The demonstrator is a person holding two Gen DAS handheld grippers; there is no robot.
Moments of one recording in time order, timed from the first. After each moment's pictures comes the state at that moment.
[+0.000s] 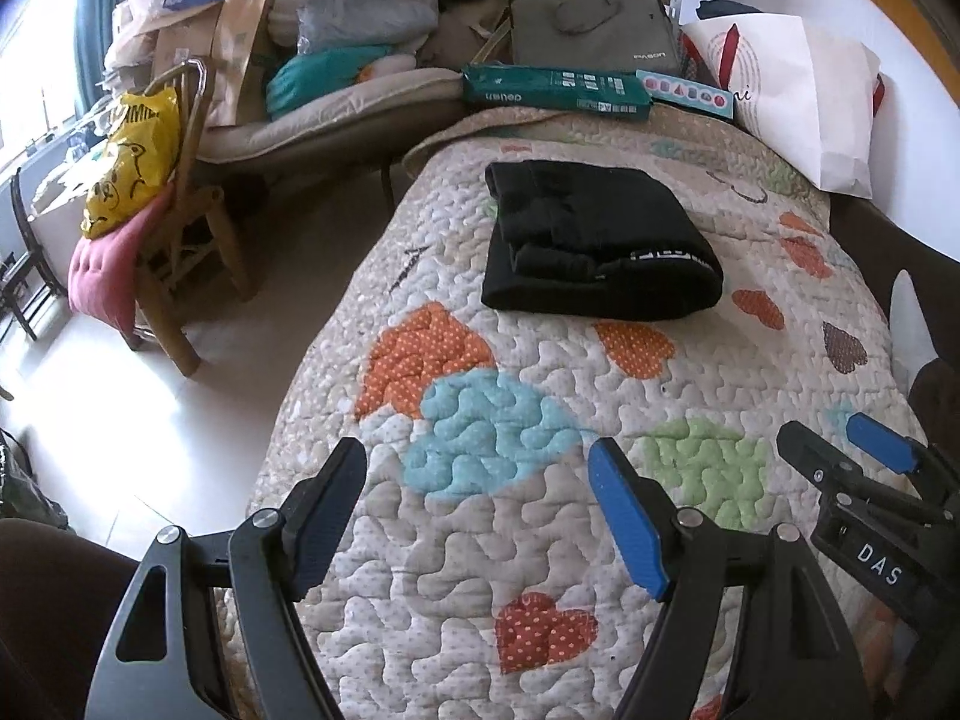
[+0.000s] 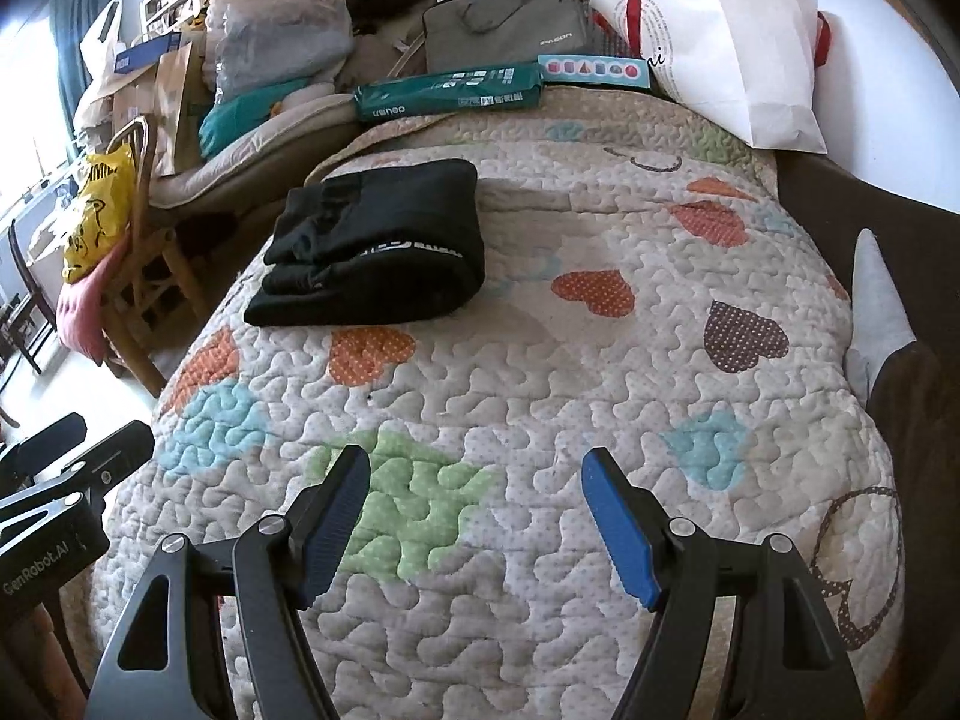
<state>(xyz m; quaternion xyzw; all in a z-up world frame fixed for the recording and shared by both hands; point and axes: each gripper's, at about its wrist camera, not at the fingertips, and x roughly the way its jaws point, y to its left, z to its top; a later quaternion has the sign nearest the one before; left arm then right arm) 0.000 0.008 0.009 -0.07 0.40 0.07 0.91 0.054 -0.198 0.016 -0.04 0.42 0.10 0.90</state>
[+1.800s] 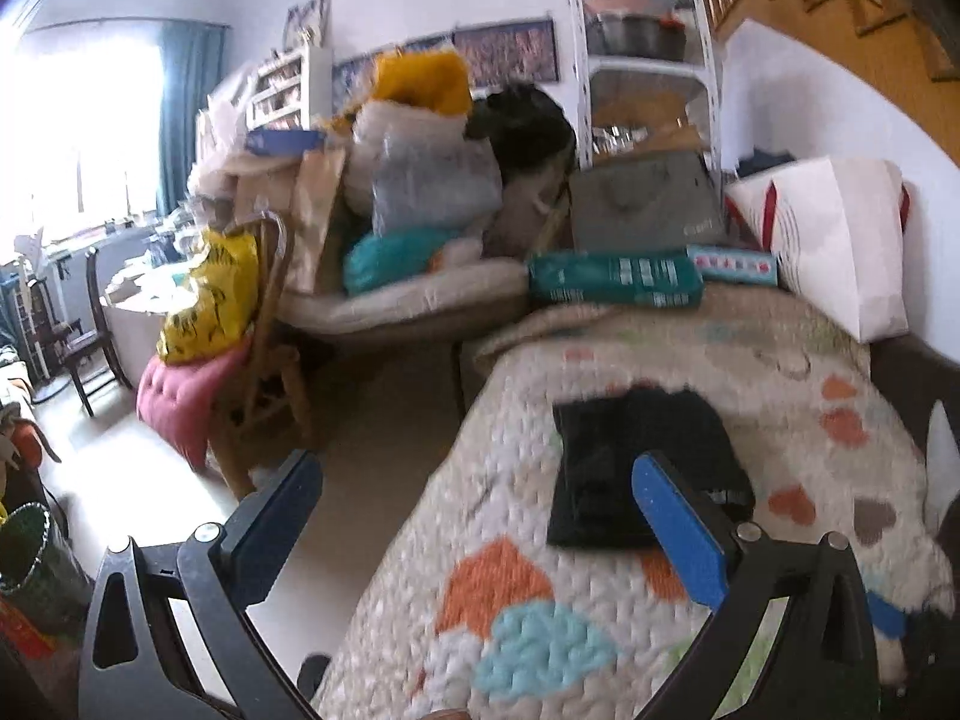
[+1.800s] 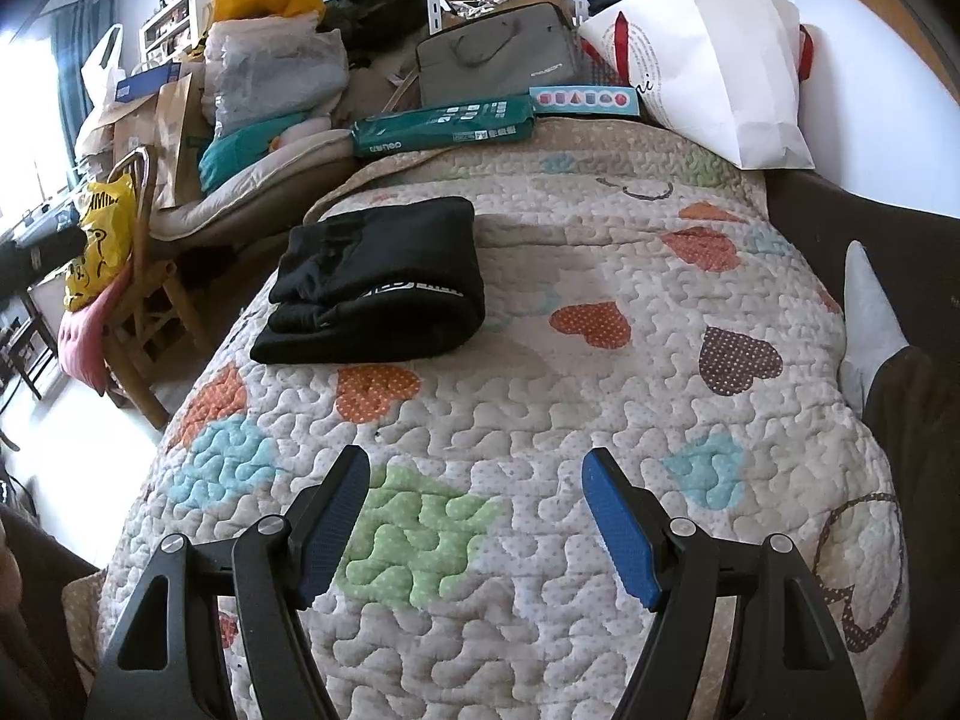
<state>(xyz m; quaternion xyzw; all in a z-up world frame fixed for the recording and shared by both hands) 0.009 0.024 0.105 -0.04 0.20 0.17 0.96 0.052 -0.199 0.025 -0.02 0.39 0.09 0.92</state>
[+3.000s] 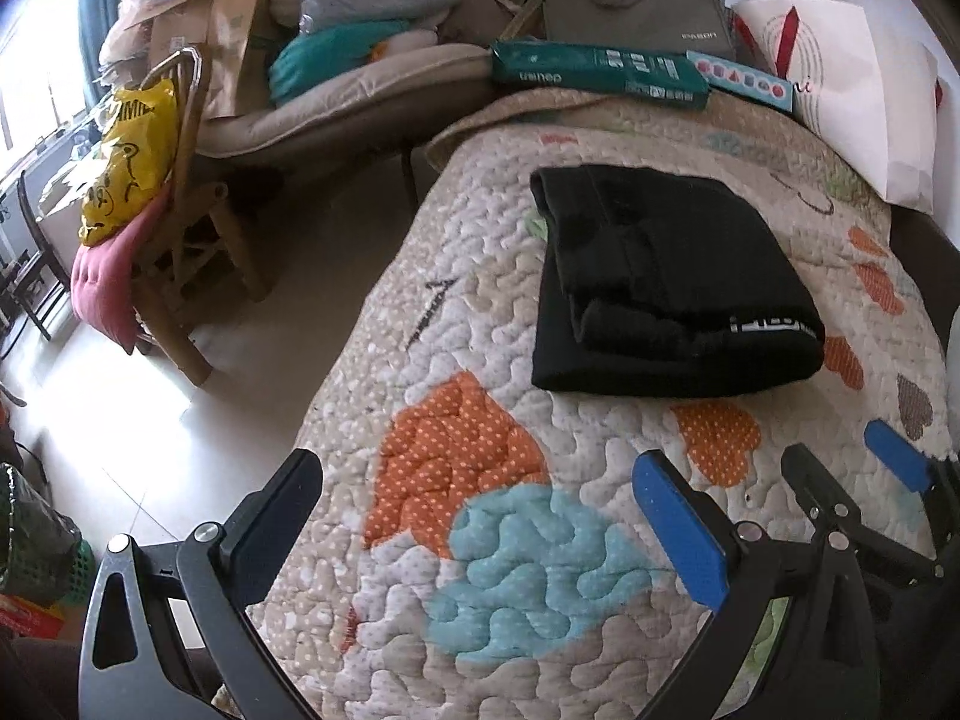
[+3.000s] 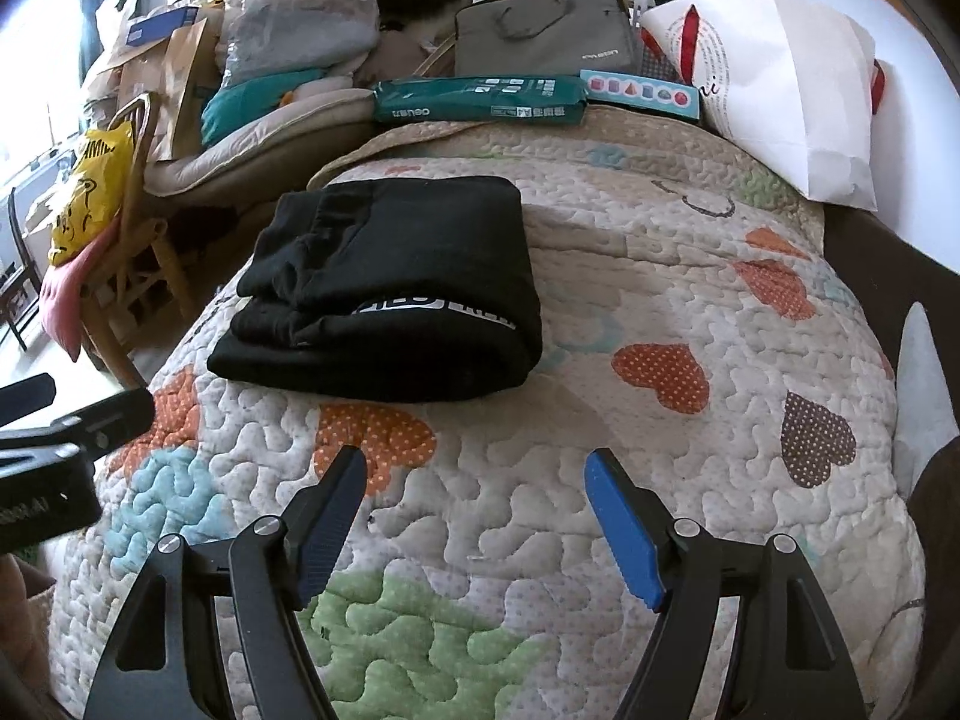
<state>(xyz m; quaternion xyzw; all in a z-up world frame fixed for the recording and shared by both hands) 0.088 0.033 -0.005 -0.06 0.43 0.10 0.89 0.123 -0.158 -0.009 -0.08 0.40 0.11 0.91</state>
